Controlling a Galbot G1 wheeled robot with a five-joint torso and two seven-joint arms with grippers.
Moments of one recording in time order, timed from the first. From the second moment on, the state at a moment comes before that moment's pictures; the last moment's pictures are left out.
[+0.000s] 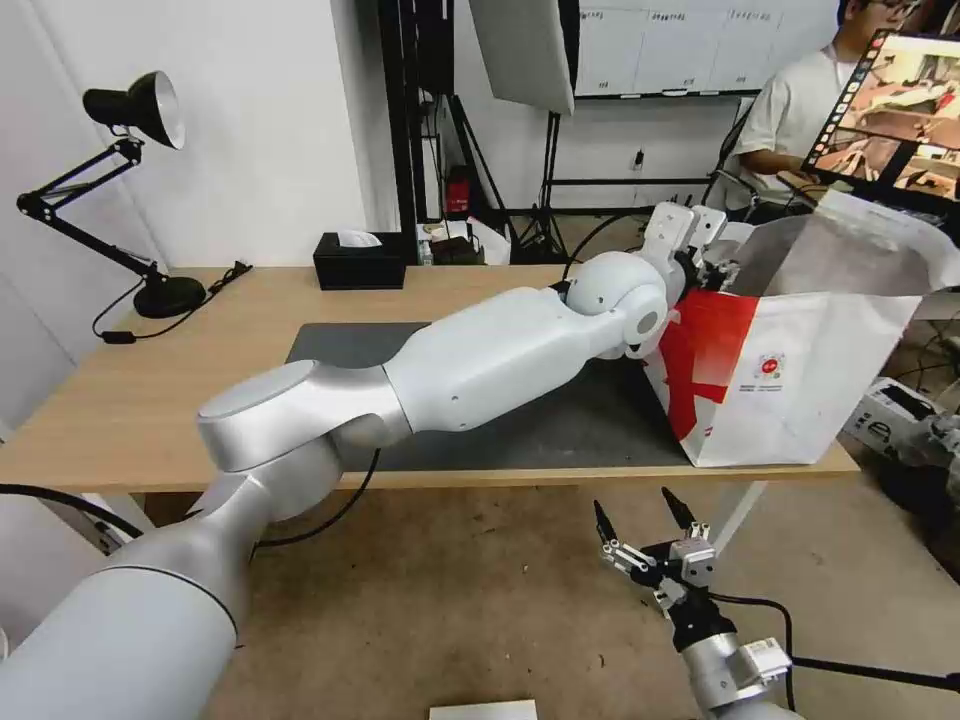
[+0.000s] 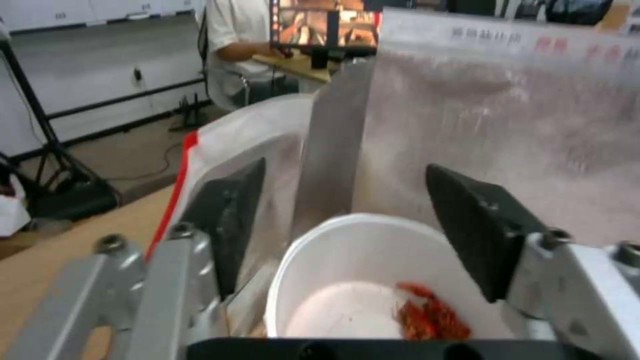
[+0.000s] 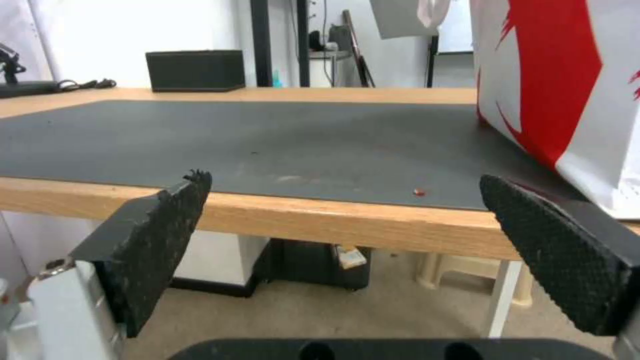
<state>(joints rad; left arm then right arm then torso) -0.21 -1.59 0.70 -1.21 -1.21 0.32 -0.33 -1.68 1.06 0.35 2.02 0.32 0.32 0.13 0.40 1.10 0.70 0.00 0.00</state>
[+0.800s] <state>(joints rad) 0.12 -0.86 0.42 -1.84 -1.05 0.13 -0.39 -1.68 1.06 0.35 2.02 0.32 0.32 0.13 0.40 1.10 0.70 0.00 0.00</state>
